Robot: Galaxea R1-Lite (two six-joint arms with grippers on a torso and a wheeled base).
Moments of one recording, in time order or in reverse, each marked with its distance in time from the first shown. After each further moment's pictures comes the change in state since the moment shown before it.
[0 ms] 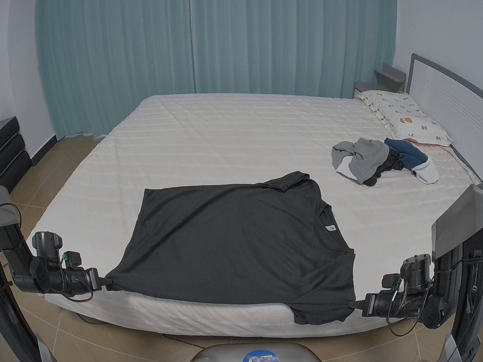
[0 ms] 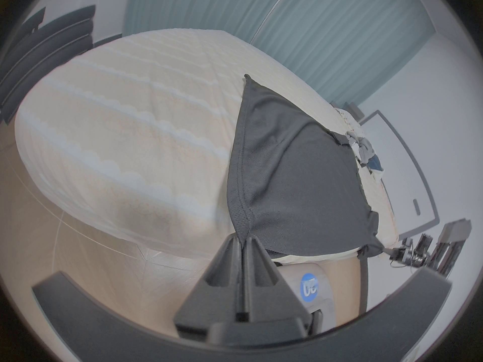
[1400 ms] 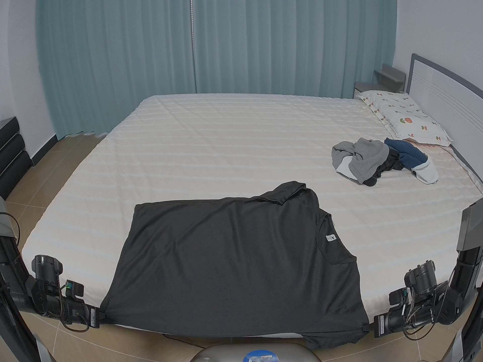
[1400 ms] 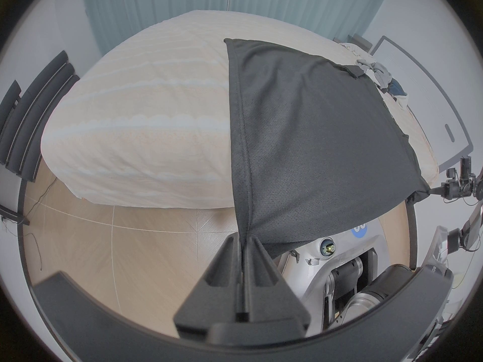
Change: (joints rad) left arm 0.001 -0.043 0.230 0.005 0.256 0.373; right arm 0.005 -0.254 0.001 0.576 -0.124 -0.208
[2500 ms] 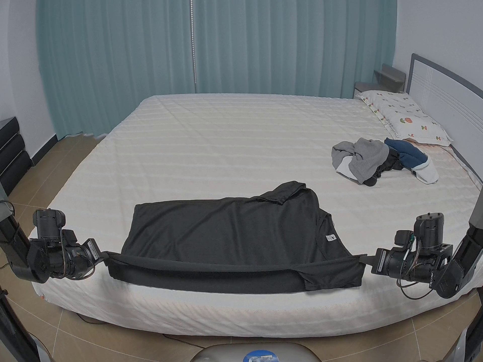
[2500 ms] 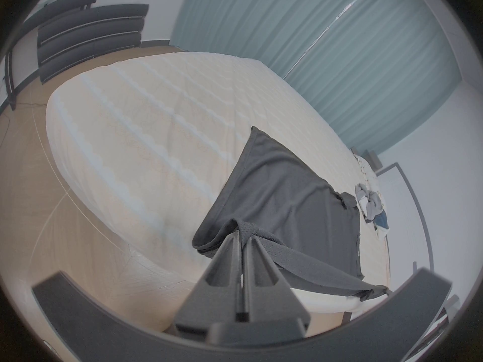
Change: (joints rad) left arm -0.128 -0.108 -0.308 0.031 -0.026 -0.792; right arm -0.030 -0.121 -0.277 -0.106 0.000 0.213
